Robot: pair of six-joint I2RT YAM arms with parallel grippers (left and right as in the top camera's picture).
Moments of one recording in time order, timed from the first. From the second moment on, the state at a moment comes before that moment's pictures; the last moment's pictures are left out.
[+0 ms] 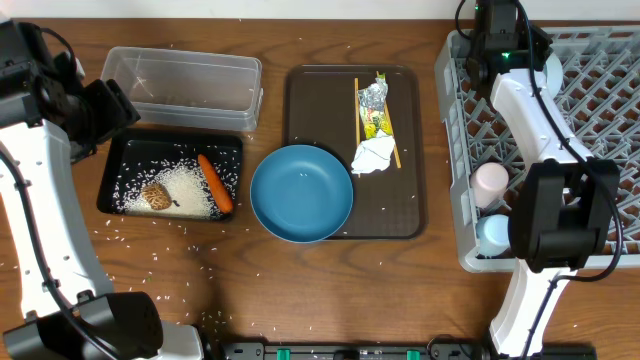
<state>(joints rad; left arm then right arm) 0.36 1.63 1.79 -1.30 0.14 -0.26 0.07 2.12 1.76 -0.42 0.98 -1.02</state>
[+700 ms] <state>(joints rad) 0.36 1.63 1.79 -1.30 0.16 -0.26 0.07 2.12 1.76 -0.34 1.01 -1.16</state>
